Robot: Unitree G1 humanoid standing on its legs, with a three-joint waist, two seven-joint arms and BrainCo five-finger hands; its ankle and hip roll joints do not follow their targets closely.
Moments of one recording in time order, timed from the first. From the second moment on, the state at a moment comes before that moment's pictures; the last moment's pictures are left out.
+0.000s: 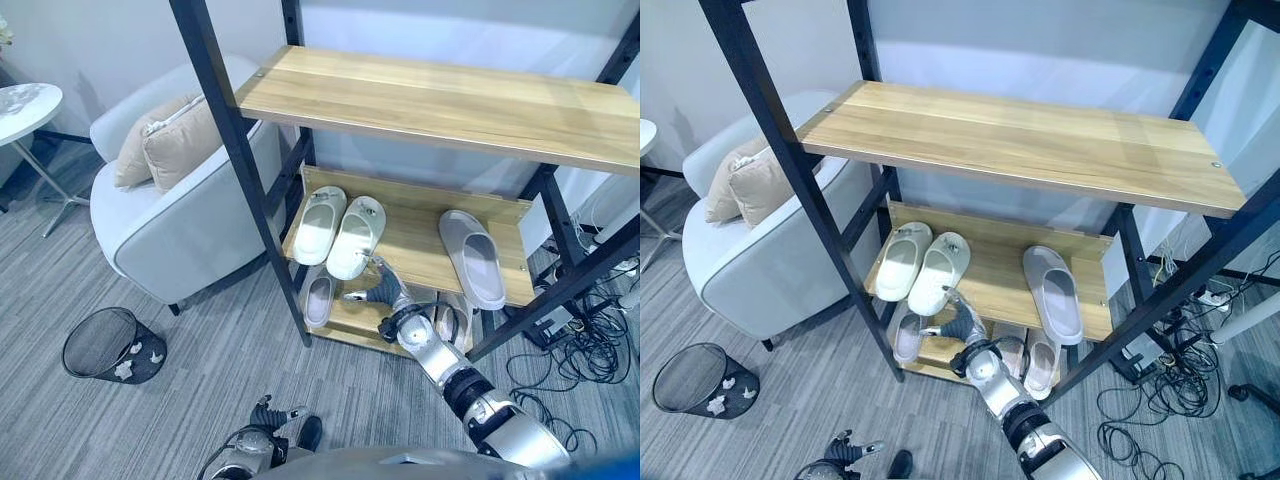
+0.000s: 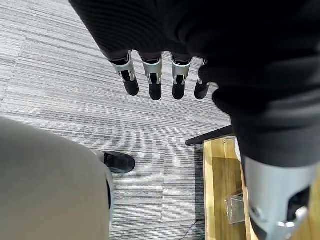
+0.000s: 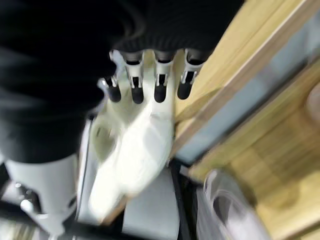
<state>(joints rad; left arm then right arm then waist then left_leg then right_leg) 0.00 0.08 -0.10 1.20 0.01 -0.04 0.22 -0.31 -0.04 0.40 0.73 -0.28 -0.14 -0.33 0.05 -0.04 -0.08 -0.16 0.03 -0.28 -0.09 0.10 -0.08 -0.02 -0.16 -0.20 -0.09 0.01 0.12</state>
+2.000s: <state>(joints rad) 0.02 0.07 -0.07 1.26 -0.03 0.00 0.25 -0.30 -0.13 0.26 0.76 -0.34 0.05 -0.39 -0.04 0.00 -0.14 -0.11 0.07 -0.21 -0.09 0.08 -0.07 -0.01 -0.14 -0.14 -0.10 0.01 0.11</state>
